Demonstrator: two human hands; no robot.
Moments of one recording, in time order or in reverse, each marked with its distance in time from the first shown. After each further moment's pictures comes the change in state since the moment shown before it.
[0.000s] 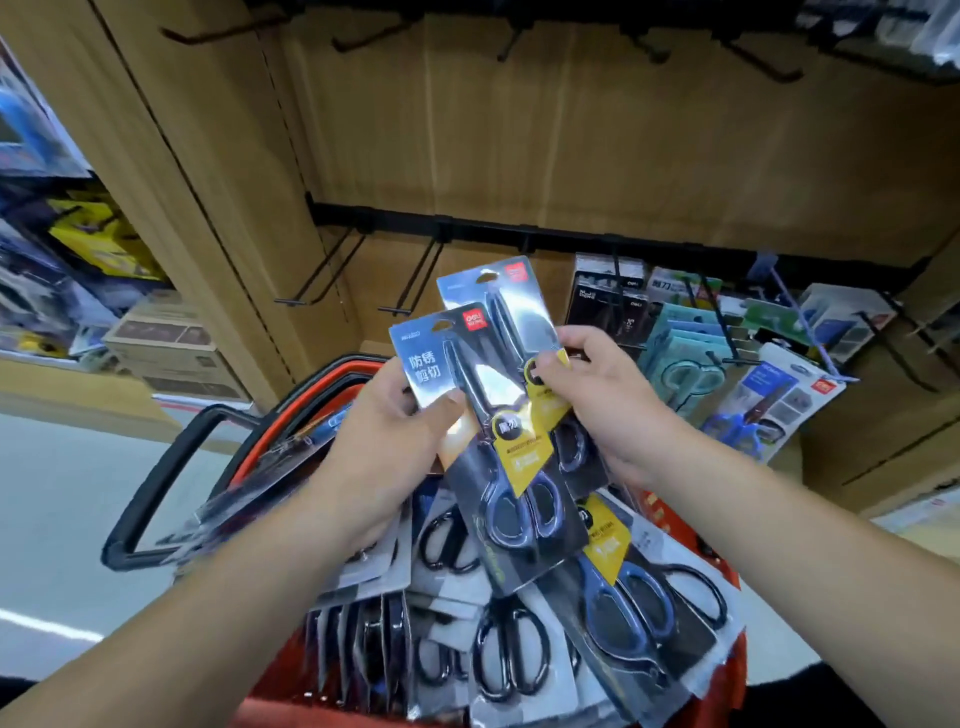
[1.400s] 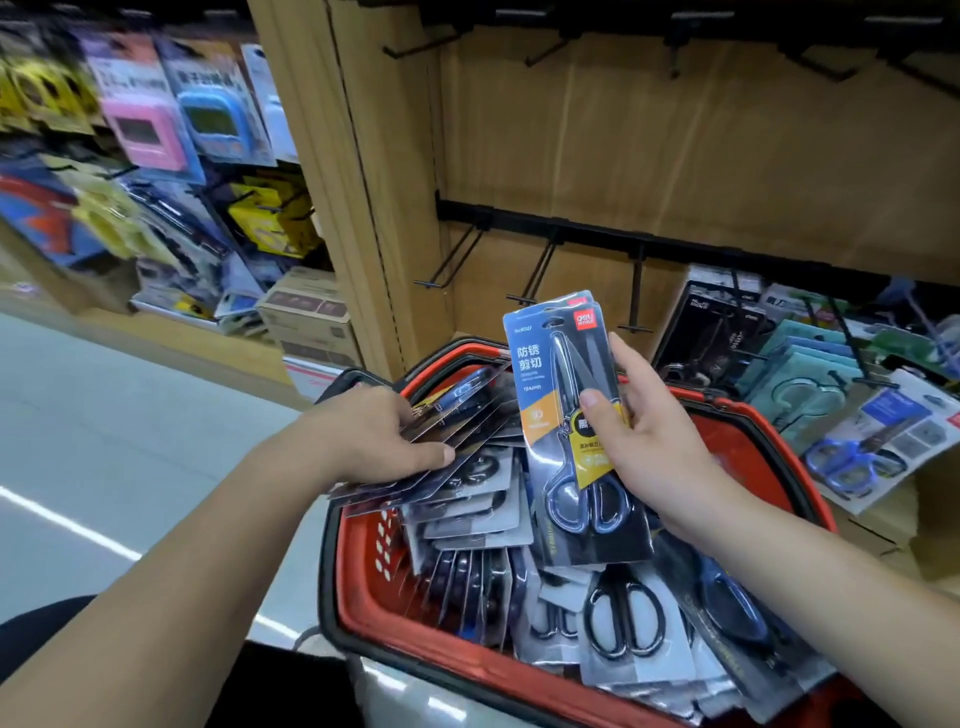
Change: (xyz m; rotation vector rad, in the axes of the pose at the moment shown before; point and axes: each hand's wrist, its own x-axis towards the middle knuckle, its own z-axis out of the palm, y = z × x) left_hand -0.030 0.023 -0.138 1.280 -0.126 -0.356; right_hand -0.051 0.011 0.071 -0.203 -0.114 -0.189
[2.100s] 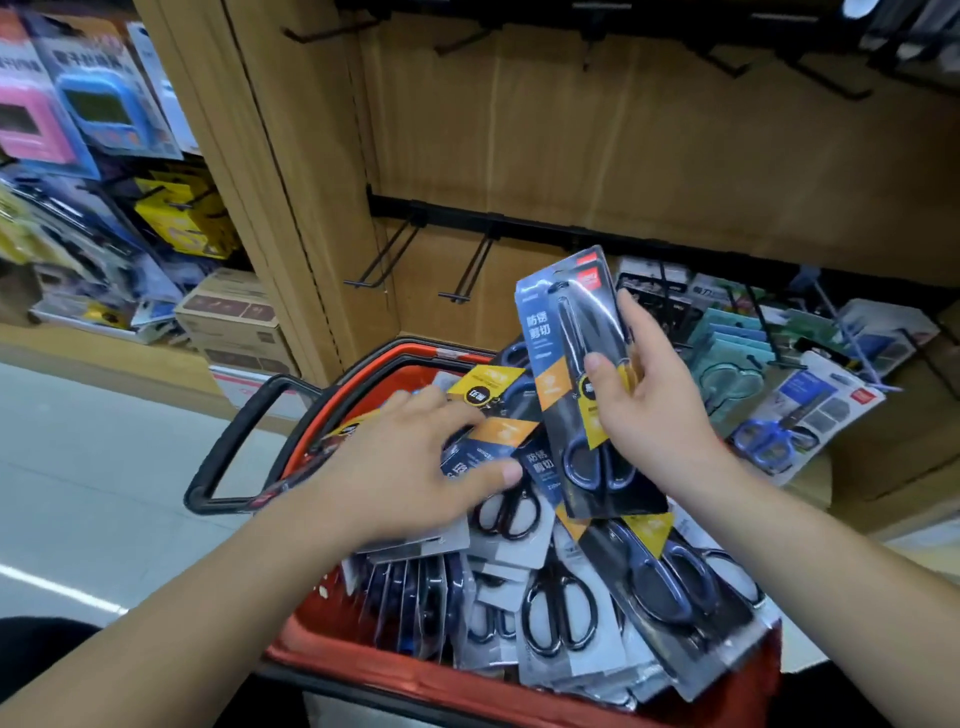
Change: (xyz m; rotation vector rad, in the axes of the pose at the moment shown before) left_hand -0.005 0.064 0.048 -0.029 0.185 0.449; right_hand 0.011 0.005 -0.057 -0.166 0.225 -0.098
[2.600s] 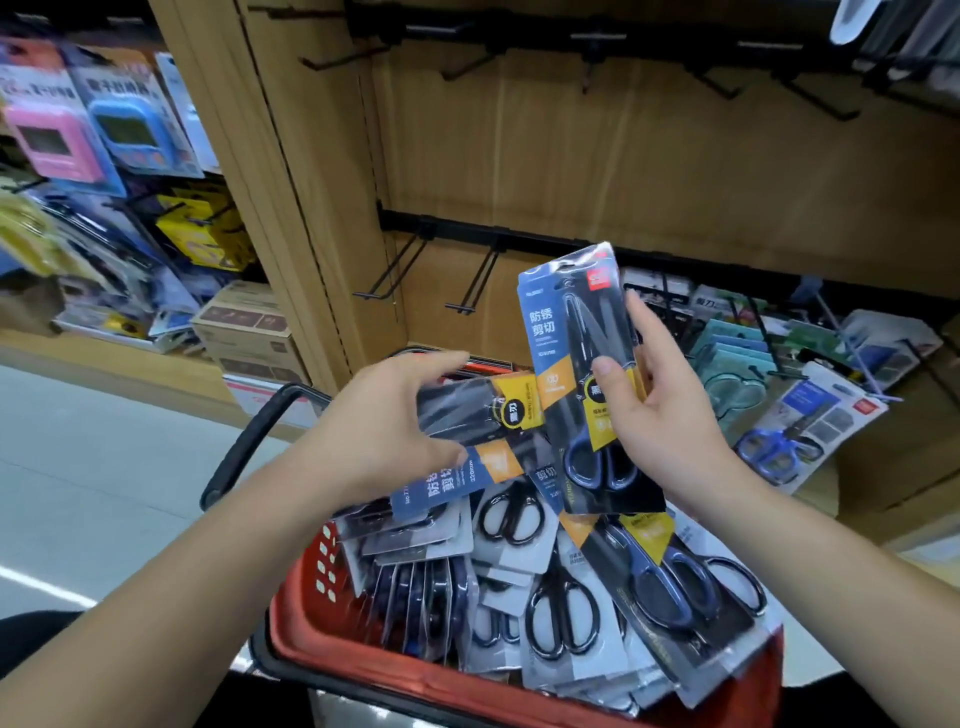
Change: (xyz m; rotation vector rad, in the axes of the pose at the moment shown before) left_hand -0.004 0.005 -0.042 -0.275 0.178 -0.107; right_hand -0.006 -0.009 -0.009 0.074 -0.051 -0.030
